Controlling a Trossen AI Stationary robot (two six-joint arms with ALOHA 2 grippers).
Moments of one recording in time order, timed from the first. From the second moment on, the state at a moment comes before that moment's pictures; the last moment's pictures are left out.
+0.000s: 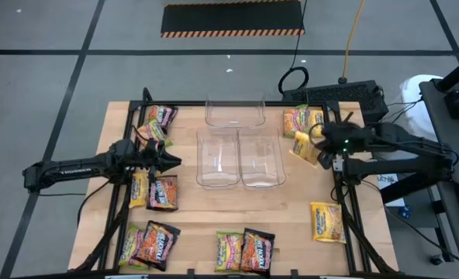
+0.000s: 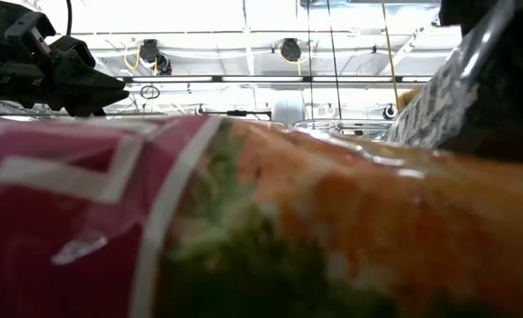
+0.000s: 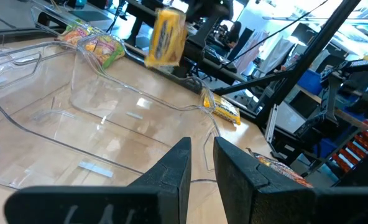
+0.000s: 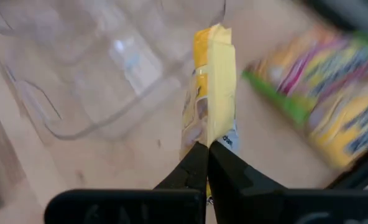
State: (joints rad) left arm 0.26 0.31 0.01 0.23 0.31 -0.45; right arm -0.16 0.67 0.92 -1.20 0.19 0.44
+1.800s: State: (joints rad) left arm 0.26 0.31 0.01 0.23 0.31 -0.45; right arm -0.46 1.34 1.10 -0.61 -0.25 -0.28
